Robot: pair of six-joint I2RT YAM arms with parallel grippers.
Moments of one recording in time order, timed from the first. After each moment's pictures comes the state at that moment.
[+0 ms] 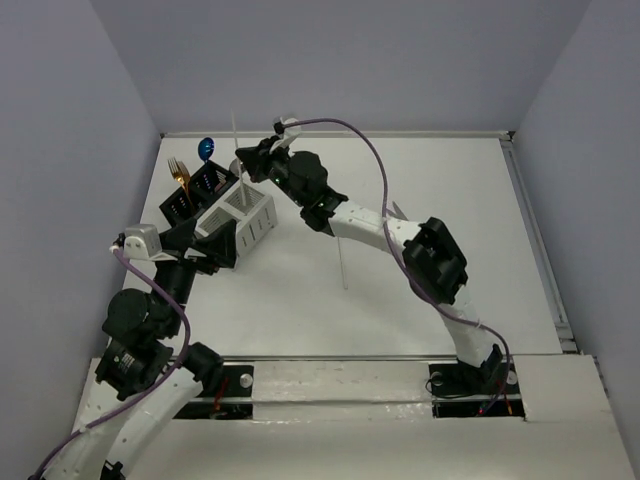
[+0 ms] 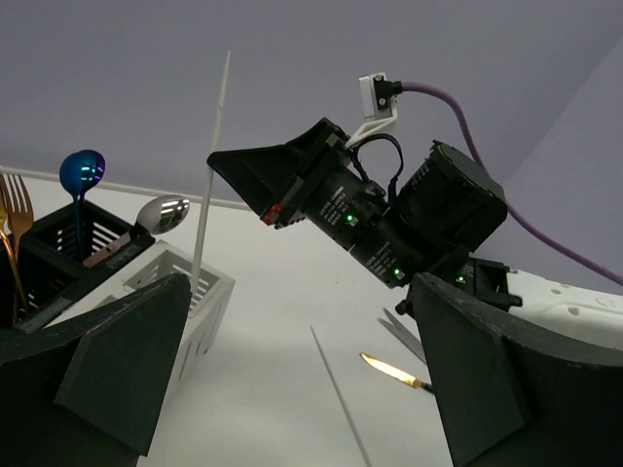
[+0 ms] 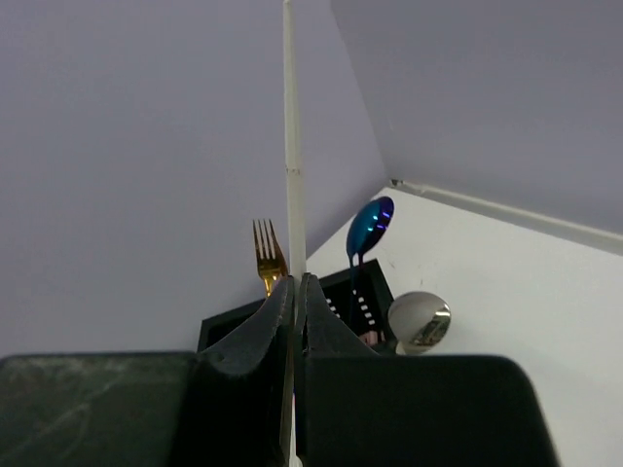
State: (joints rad) left arm -0.58 0.30 0.73 -0.18 -0.34 -0.32; right arm 0.87 2.19 1.84 0.57 0.10 0.36
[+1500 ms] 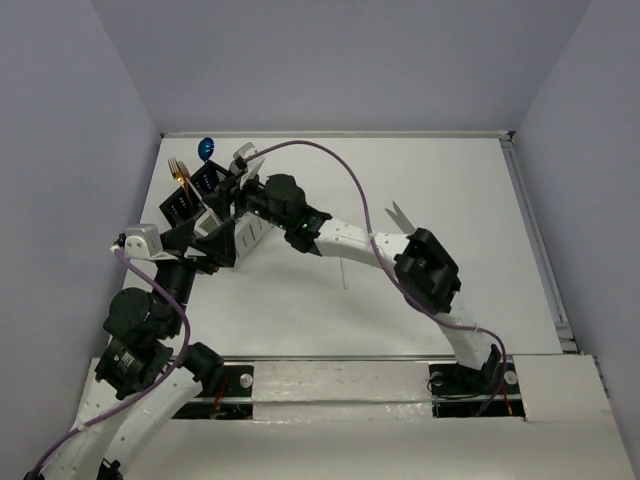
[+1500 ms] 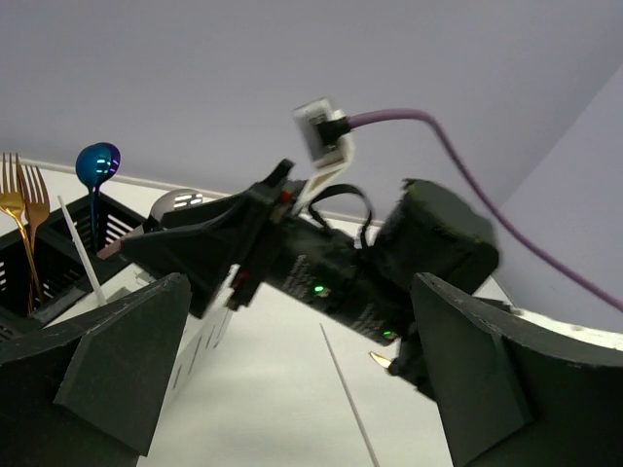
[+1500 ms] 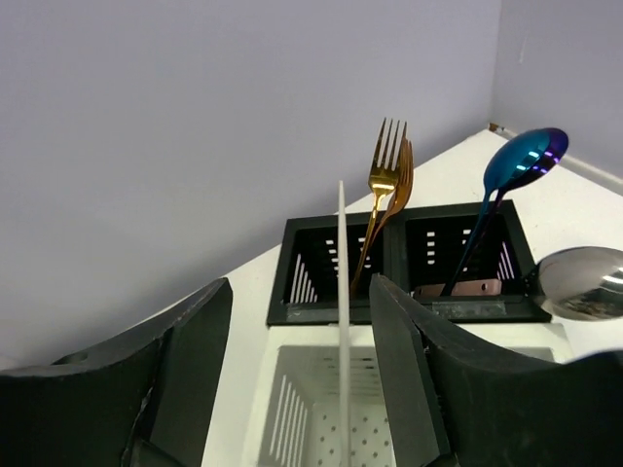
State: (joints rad) left arm -0.60 0.30 0.73 -0.20 -0.40 -0.31; right arm 1.00 2.29 1.92 0.50 -0.07 0.20
